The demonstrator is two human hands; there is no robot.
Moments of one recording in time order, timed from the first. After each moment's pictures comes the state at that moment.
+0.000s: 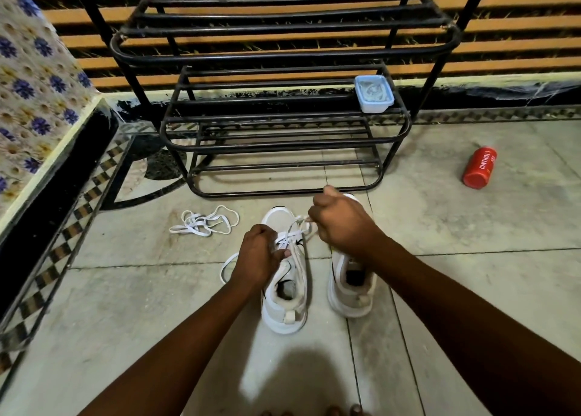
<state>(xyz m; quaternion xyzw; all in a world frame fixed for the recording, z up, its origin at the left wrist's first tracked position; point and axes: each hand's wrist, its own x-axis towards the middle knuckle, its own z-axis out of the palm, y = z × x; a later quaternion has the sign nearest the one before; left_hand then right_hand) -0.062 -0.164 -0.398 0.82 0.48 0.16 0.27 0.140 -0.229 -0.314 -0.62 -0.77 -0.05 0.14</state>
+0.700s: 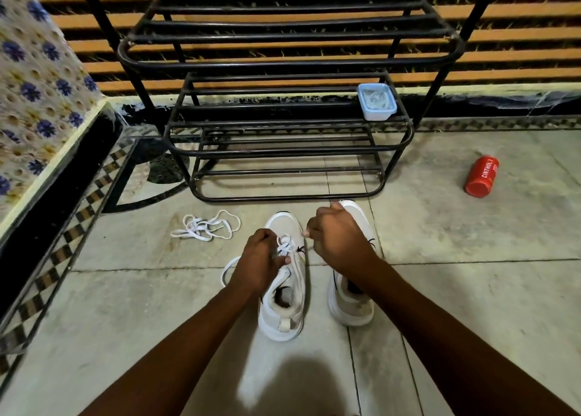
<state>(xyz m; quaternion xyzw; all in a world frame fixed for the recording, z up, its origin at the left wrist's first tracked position) -0.066 -0.160 -0.400 0.84 0.44 0.17 0.27 0.116 -0.238 -0.315 -0.70 -0.66 0.09 0.25</state>
